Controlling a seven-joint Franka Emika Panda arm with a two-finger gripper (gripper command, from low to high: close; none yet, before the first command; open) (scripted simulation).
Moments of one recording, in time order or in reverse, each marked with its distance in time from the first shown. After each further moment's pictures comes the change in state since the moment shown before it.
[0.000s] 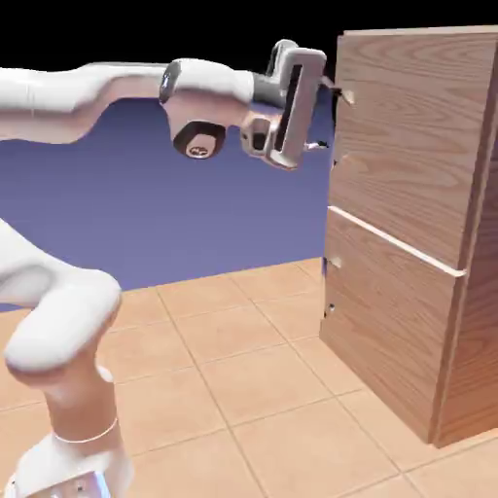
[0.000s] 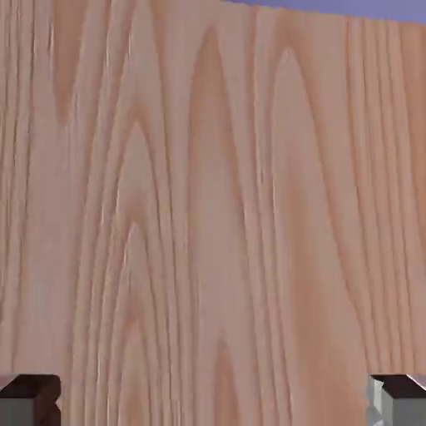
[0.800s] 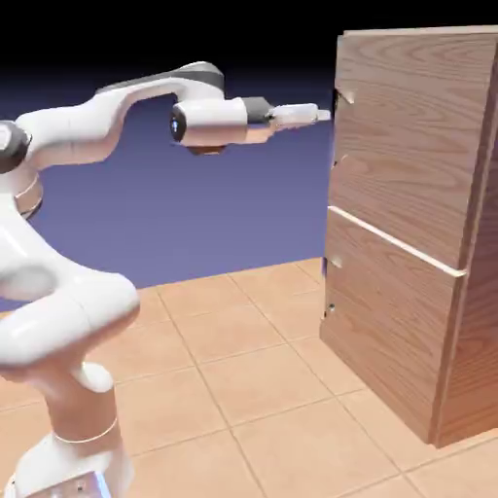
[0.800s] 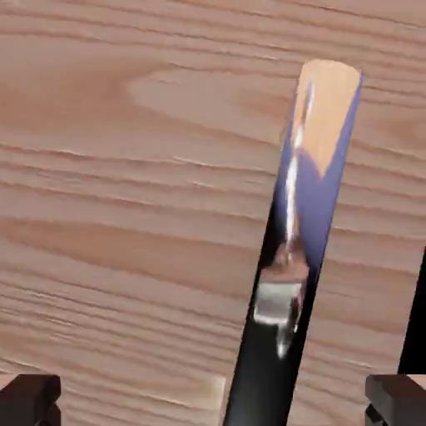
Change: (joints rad) arm -0.485 -0.218 0.538 0.314 1.044 0.004 0.783
